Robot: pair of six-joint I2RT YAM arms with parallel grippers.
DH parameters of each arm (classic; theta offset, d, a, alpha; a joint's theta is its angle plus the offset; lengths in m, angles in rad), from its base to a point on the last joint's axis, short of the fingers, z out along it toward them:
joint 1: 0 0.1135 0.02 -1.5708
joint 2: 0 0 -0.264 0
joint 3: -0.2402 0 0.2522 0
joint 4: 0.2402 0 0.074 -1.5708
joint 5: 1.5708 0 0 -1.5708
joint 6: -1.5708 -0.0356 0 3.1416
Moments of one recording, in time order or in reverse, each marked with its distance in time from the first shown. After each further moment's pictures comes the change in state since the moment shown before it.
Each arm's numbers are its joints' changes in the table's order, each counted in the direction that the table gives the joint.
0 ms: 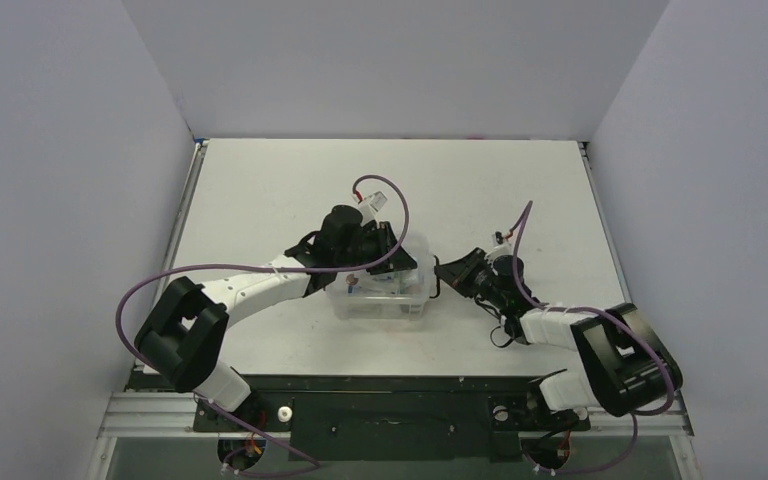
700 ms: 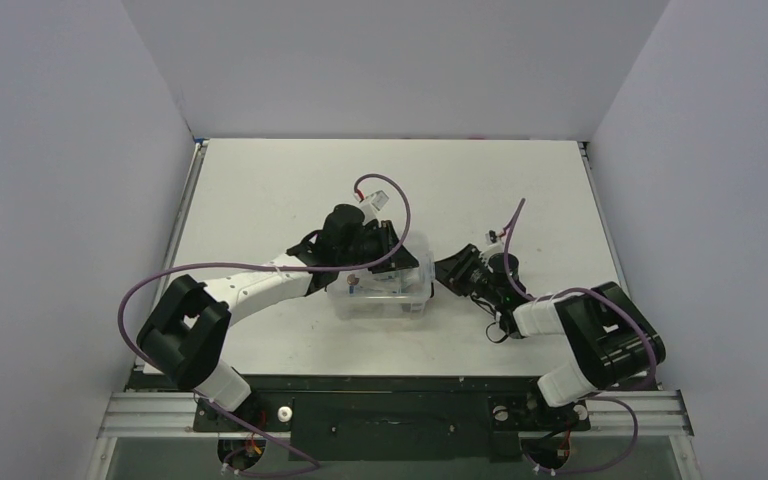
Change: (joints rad) left arm -0.006 0.012 -0.013 0.002 -0.013 -0.002; right arm -0.011 0.079 -0.024 -0.055 -0.036 -0.019
